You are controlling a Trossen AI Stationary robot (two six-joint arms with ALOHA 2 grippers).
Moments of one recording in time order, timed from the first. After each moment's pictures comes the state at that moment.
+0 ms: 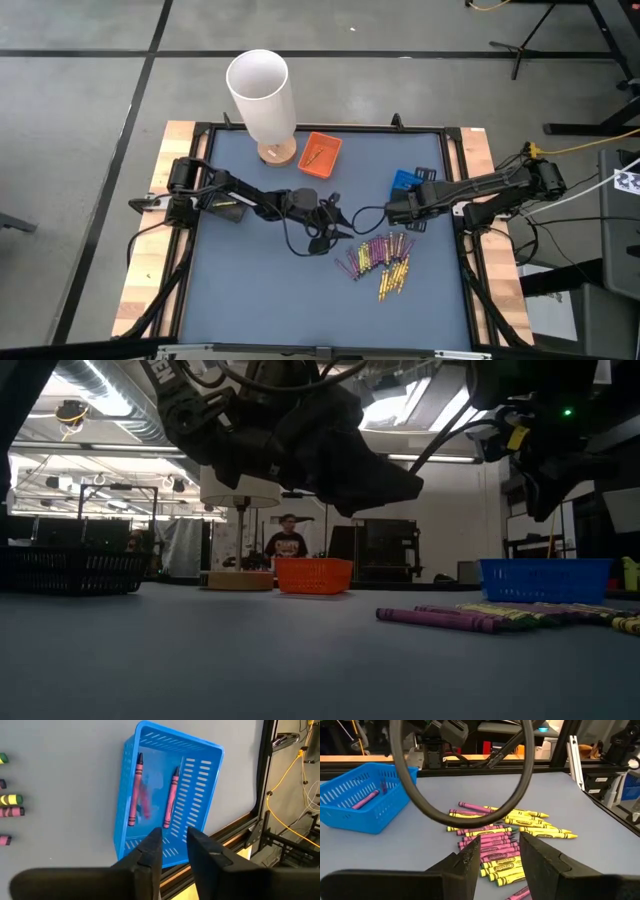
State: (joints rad) left arm -0.01 1.97 0.97 0.75 0.22 -0.02; right arm 0.14 1.39 0.99 -1.34 0.48 0.33
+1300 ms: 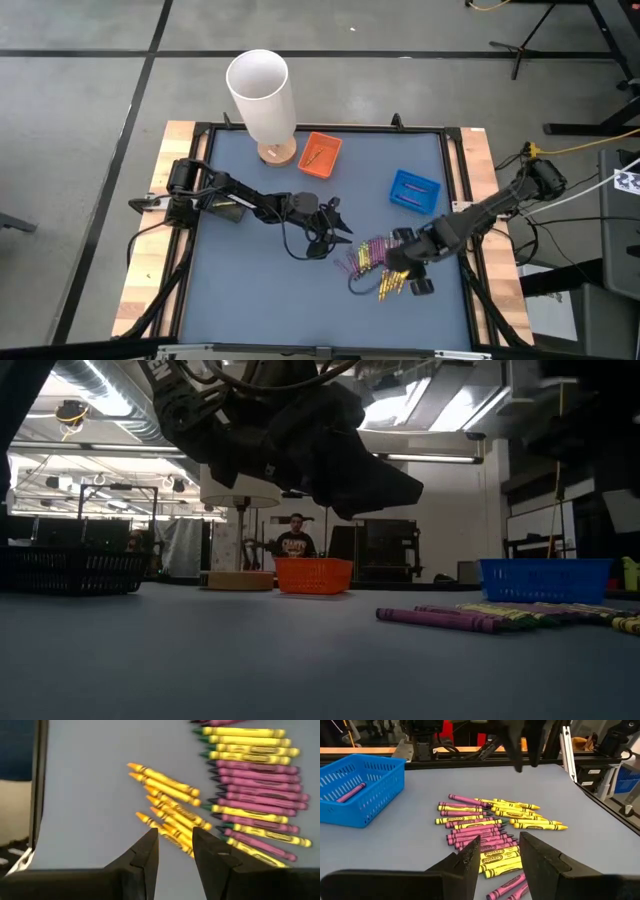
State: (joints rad) left arm -0.03 1.97 0.97 0.72 0.22 -0.02; right arm 0.52 1.39 0.99 -0.84 -0.14 0.33
